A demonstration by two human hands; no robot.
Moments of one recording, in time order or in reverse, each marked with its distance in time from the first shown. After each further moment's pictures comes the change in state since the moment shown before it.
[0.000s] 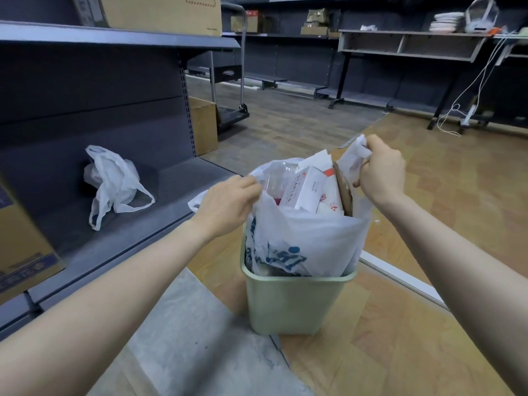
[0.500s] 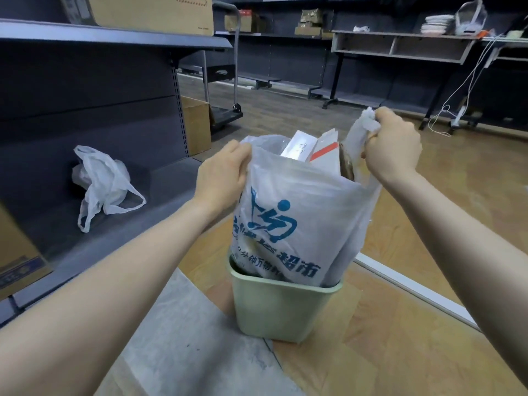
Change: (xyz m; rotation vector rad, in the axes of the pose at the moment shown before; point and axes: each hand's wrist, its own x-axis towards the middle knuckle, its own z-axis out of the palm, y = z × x) left_hand 0.038 0.009 -0.020 -0.117 0.253 -0.312; right_hand 0.022 -0.016 -0.035 -0.150 0.152 -0.031
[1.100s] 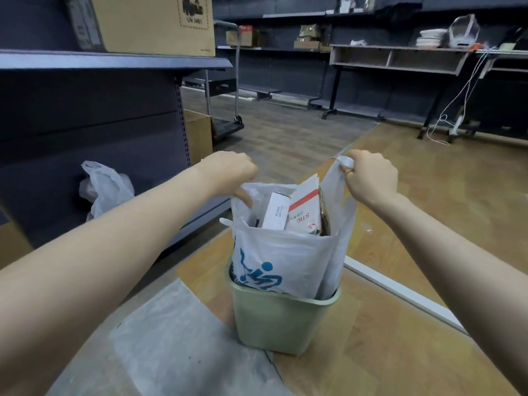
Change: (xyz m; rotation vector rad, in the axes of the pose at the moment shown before) left_hand 0.056 0.012 -0.038 0.651 -0.752 0.337; right_hand -0.009 0.003 0.009 -0.170 -0.241 -0.069
